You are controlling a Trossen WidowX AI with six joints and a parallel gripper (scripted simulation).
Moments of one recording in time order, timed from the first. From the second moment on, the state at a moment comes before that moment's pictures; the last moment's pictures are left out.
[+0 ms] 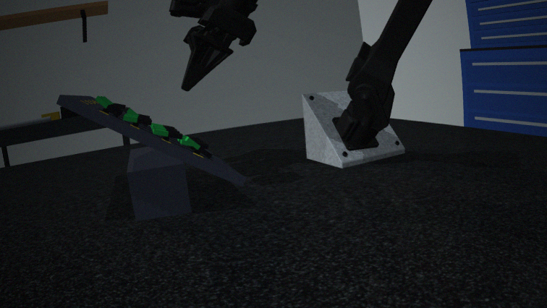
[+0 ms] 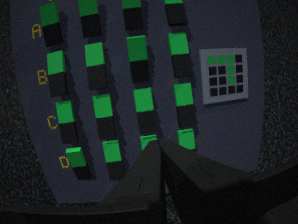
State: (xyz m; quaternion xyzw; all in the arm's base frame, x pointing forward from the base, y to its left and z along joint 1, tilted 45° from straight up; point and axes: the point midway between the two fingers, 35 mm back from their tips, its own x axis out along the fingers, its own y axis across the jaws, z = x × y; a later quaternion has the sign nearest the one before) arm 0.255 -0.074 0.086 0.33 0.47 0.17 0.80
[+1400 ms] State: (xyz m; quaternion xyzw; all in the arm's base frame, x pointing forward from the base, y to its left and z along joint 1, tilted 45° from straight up) arm 0.275 -0.041 0.055 0.33 0.46 0.18 0.80
